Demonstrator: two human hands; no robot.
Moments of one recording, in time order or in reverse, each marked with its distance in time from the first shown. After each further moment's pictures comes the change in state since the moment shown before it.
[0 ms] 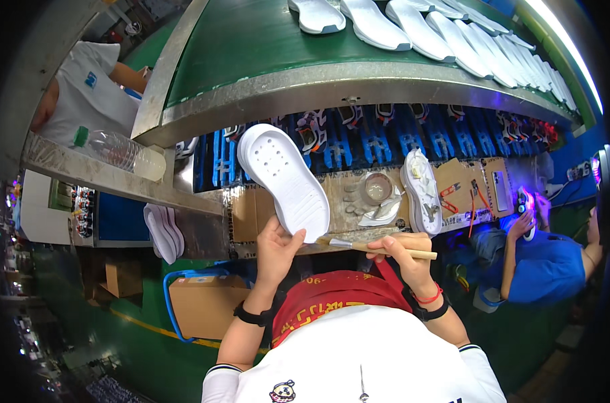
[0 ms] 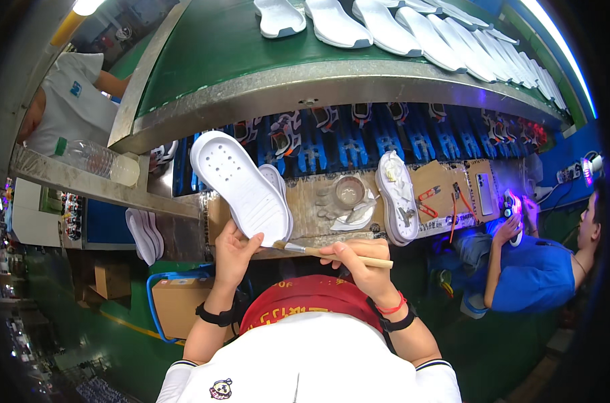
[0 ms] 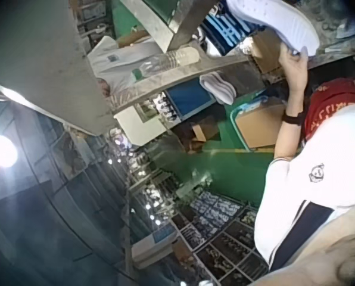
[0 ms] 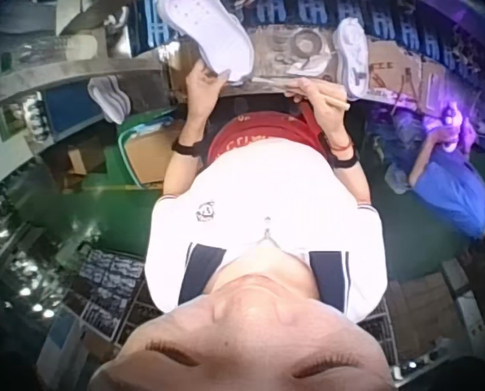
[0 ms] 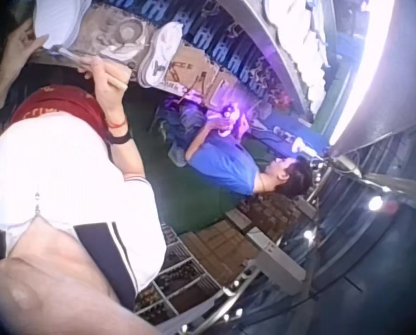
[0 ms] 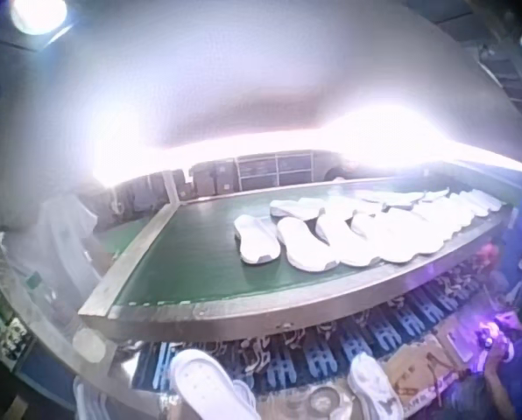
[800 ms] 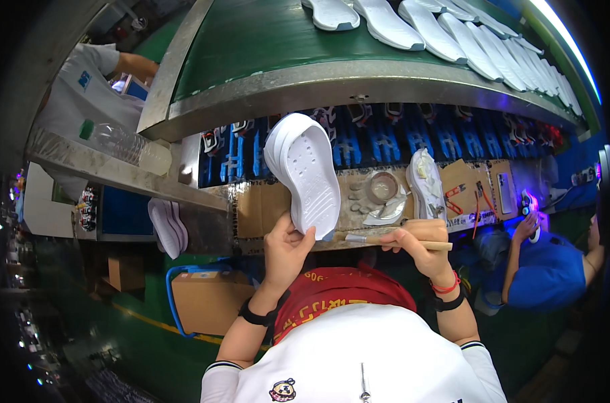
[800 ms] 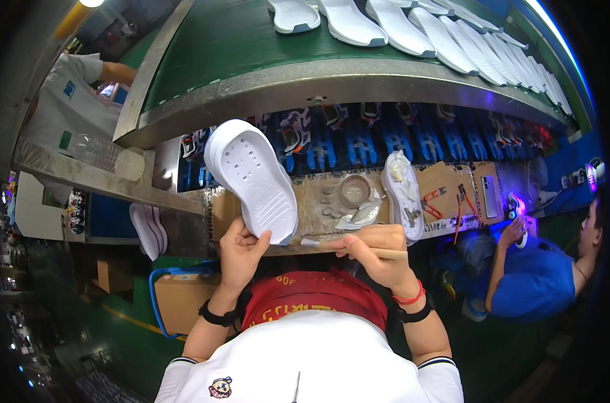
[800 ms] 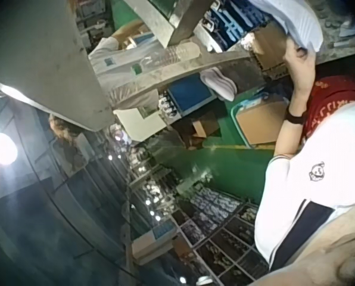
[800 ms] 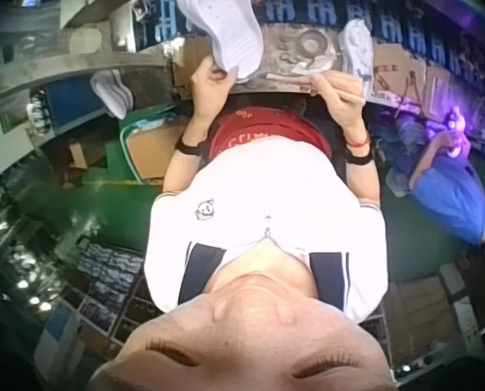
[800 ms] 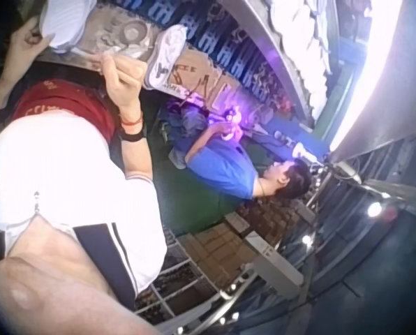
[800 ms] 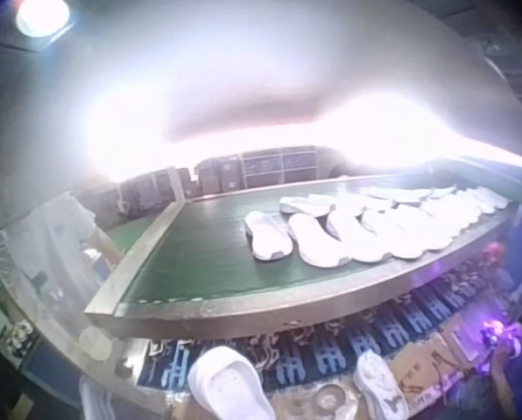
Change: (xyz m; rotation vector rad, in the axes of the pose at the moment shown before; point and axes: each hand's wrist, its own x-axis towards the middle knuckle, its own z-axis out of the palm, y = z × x) left_hand -0.009 0.012 0.011 0.152 0.023 0.147; right_hand 0.022 -0.009 -0.016 -0.251 -0.149 -0.263
